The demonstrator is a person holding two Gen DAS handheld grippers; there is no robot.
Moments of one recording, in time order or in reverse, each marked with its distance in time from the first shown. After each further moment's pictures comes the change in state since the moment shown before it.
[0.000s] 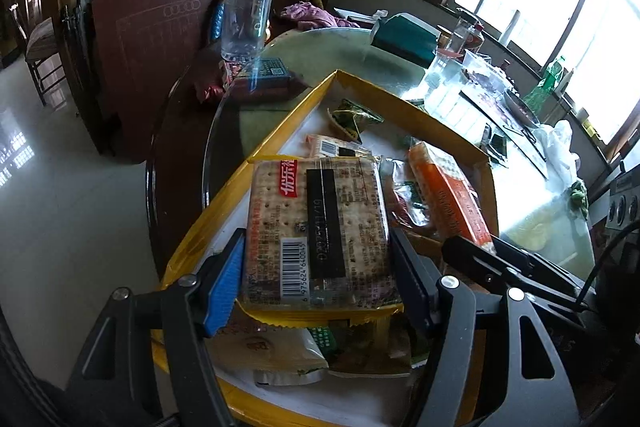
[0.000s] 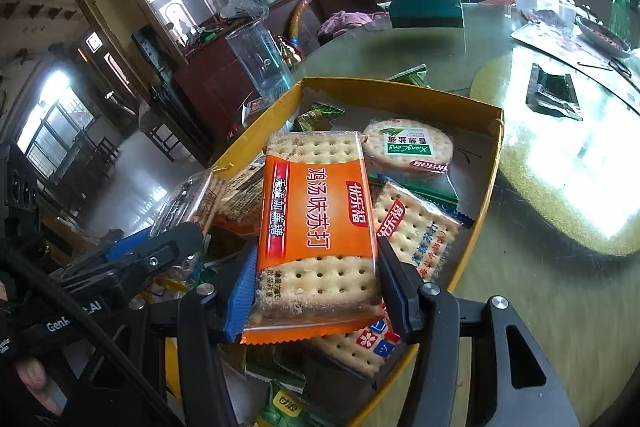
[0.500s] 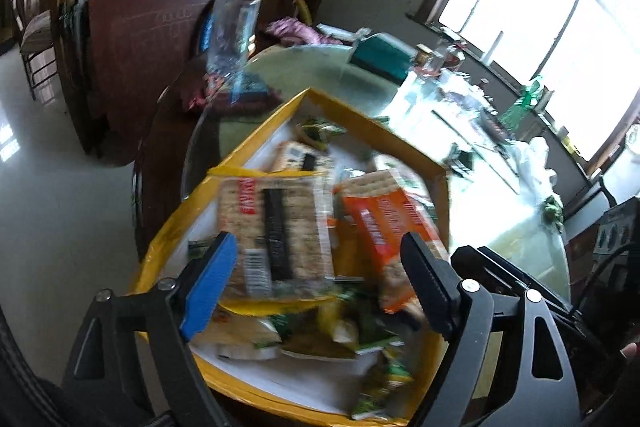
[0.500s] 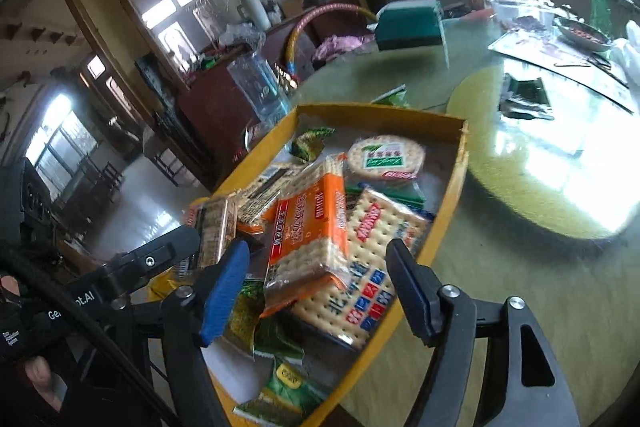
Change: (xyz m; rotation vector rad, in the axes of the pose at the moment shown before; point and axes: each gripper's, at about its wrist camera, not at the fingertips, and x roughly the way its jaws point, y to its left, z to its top) left arm -0.035 -0.022 -0.005 -0.027 -0.062 -0.089; right arm -0.045 -0.012 -0.010 0.053 -0.097 0.014
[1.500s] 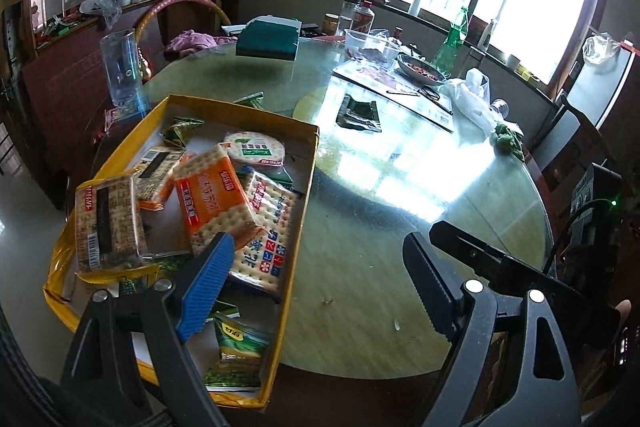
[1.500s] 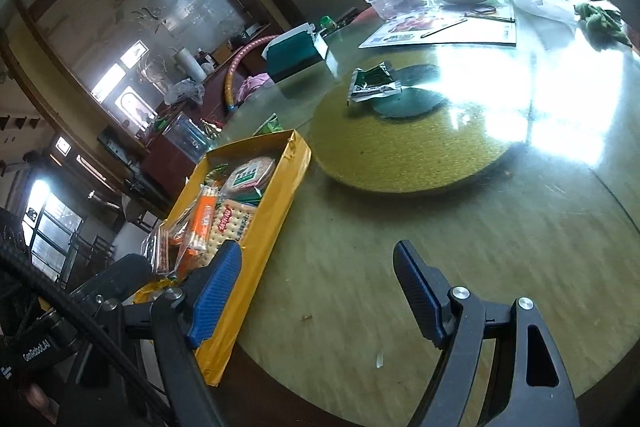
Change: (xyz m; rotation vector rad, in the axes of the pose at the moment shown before) left arm 0.001 -0.133 -0.031 0.254 0.055 -0.080; right arm -0.084 -0.117 -0.029 0.263 -0.078 -0.070
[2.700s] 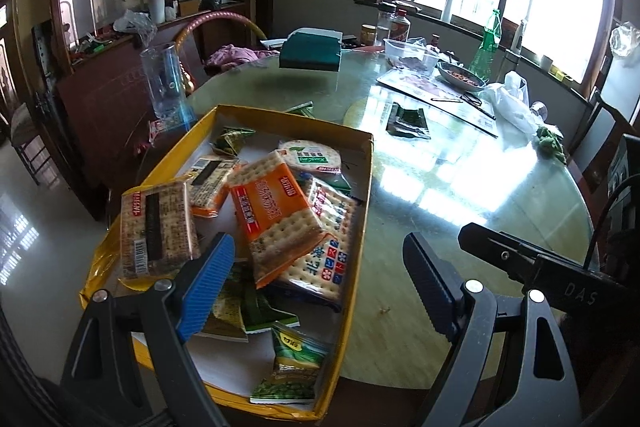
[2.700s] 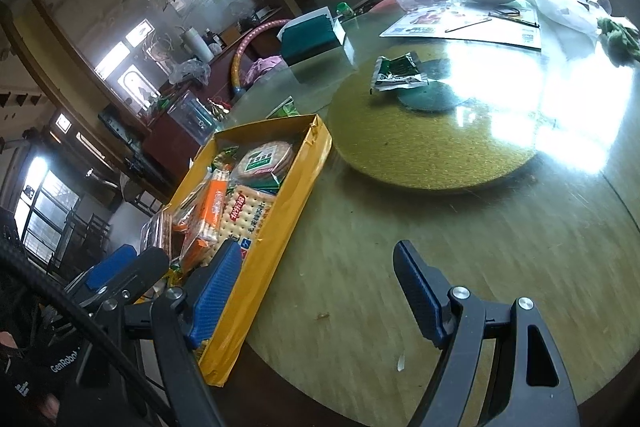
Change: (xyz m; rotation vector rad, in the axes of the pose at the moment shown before) left arm 0.001 0.019 -0.010 0.022 -0.058 0.171; right arm 0.018 0.024 0.001 -0.065 0.052 -0.005
